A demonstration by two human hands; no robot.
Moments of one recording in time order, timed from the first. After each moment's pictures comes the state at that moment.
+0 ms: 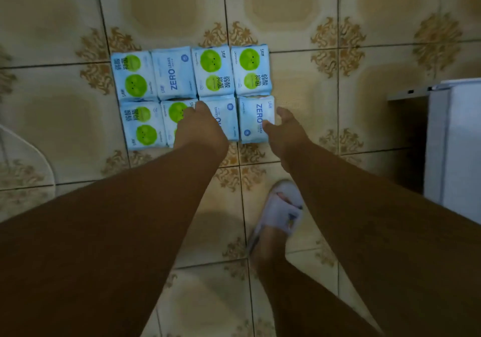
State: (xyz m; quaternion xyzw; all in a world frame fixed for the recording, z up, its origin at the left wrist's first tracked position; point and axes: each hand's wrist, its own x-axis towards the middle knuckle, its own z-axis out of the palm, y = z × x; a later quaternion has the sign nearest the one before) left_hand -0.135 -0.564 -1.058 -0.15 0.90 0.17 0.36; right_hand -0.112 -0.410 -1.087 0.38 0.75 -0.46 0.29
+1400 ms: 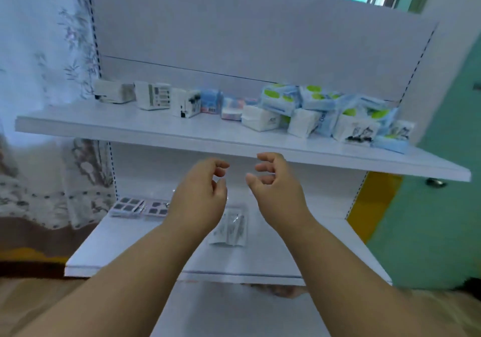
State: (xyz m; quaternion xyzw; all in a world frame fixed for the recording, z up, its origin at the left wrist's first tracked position) left_hand 0.244 -0.296 -0.143 0.65 0.57 0.49 0.11; right_hand 0.395 -0.297 -0.121 0.54 0.64 -0.22 -0.49
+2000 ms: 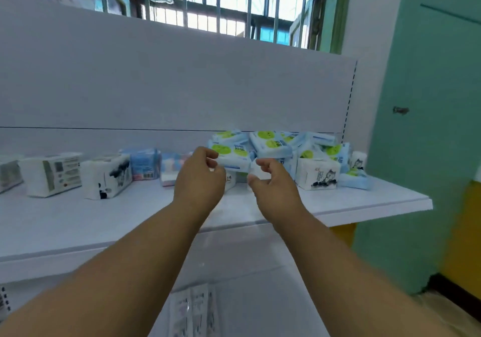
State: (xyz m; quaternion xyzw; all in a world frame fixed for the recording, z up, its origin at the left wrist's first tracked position) left_hand 0.329 -0.089 -0.032 0.67 0.51 0.51 0.17; right_hand 0.463 -0.135 -0.046 0.61 0.54 -0.17 -0.56
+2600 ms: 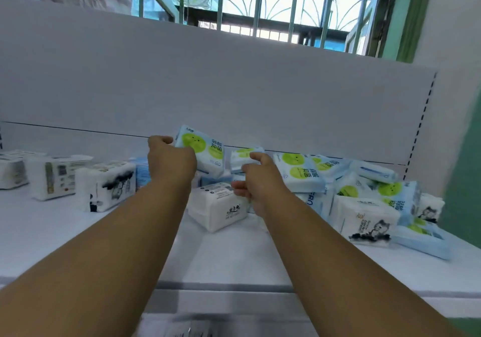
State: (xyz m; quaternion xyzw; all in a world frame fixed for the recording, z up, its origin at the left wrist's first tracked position) left_hand 0.330 0.037 0.003 0.36 0.55 0.72 0.21; right_hand 0.474 0.021 -0.001 0.51 0.46 -0.44 -0.58
